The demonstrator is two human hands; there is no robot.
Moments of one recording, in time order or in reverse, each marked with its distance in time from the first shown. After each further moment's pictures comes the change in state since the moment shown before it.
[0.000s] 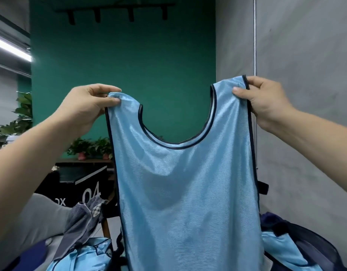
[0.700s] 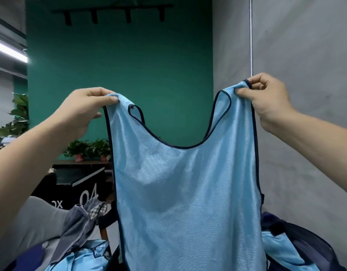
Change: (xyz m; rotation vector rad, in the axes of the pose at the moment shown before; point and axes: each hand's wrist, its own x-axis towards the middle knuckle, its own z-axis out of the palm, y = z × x) left_hand -0.001 0.000 0.004 0.143 0.003 -0.006; right_hand 0.005 0.004 -0.014 -0.175 0.166 -0.124
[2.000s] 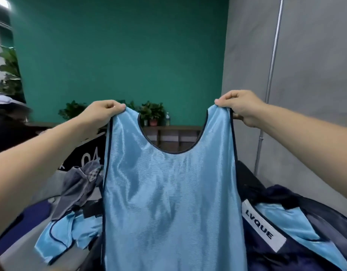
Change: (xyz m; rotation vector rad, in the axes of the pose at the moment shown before) left_hand 0.019 -0.205 0.039 0.167 -0.144 -0.331; right_hand -0.012 0.176 0.080 -0.206 -0.391 0.502
